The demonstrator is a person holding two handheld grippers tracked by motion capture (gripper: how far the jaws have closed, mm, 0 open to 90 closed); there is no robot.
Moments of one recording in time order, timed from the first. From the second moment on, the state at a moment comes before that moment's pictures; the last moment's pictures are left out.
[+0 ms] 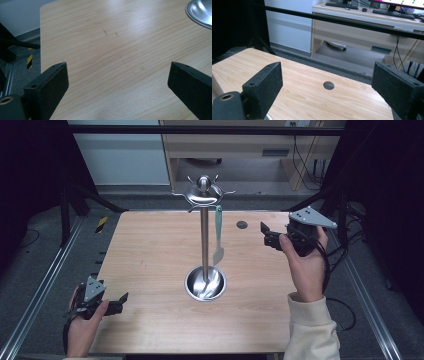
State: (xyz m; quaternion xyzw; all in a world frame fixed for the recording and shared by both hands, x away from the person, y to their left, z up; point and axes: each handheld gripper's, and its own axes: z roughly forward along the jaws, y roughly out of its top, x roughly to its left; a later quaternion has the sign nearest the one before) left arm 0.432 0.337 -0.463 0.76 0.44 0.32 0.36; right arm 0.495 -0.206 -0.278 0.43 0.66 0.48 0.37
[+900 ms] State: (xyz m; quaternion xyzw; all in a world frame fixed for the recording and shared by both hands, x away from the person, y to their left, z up) left arm 0.432 0.336 -0.462 0.76 0.44 0.32 0.36; right arm 0.507 -0.228 -0.330 0.47 0.67 0.44 0.36
